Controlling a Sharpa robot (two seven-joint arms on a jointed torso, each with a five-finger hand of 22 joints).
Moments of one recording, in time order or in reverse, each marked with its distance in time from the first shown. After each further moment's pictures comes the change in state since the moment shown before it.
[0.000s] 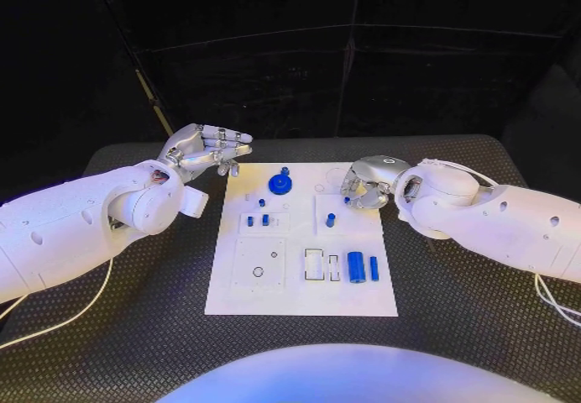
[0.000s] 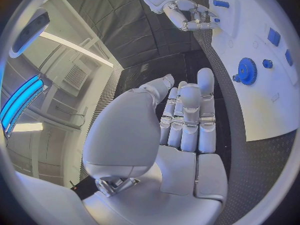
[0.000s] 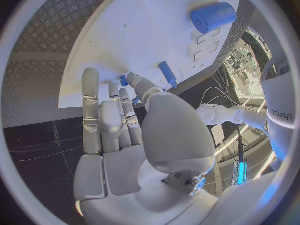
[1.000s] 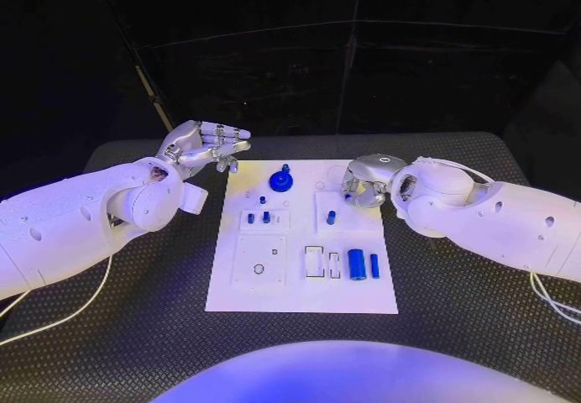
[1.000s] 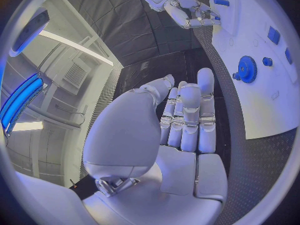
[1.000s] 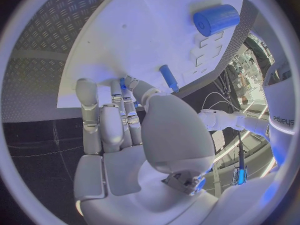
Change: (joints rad) left arm -0.001 -0.005 0.000 -0.002 0.014 -0.006 0.003; left_hand 0.004 0.004 0.000 0.000 0.000 0.000 0.000 0.000 0.000 0.000 0.000 0.004 0.000 0.000 0.000 0.000 -0.003 0.000 0.000 0.000 -0.004 -0.002; right arm -0.003 0.014 0.002 0.011 -0.057 0.028 -0.044; right_hand 0.036 0.039 0.108 0.002 -0.055 0.089 -0.031 0.018 0.006 0.088 -0.030 0.012 0.007 0.000 -0.015 0.086 0.091 -0.016 0.044 -0.014 0.193 0.227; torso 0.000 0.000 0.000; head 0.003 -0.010
